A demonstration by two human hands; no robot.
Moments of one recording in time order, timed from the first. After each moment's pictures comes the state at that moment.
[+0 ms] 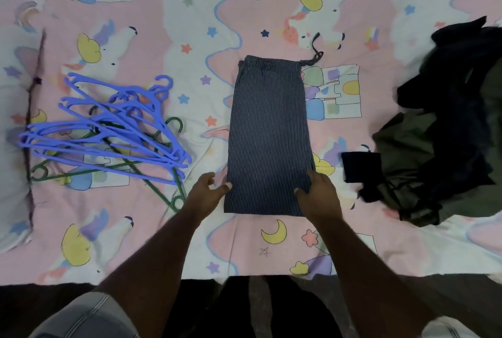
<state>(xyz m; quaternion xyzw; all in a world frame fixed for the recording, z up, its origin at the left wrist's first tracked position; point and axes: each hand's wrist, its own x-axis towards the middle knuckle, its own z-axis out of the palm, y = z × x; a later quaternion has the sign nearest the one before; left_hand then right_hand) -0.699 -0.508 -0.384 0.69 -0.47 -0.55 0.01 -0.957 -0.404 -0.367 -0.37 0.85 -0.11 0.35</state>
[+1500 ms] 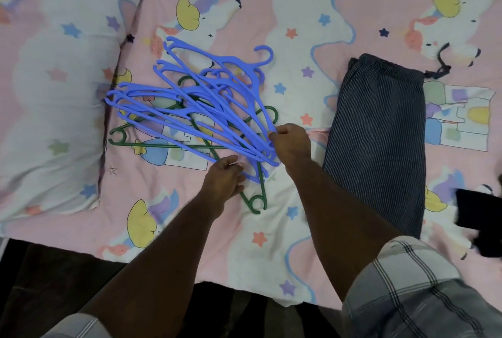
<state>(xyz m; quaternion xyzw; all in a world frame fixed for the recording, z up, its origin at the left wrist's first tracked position) -0.550 -0.576 -0.411 0.70 -0.19 -0.65 0.22 -0.718 -0.628 -0.422 -0.36 0.79 -0.24 0.44</state>
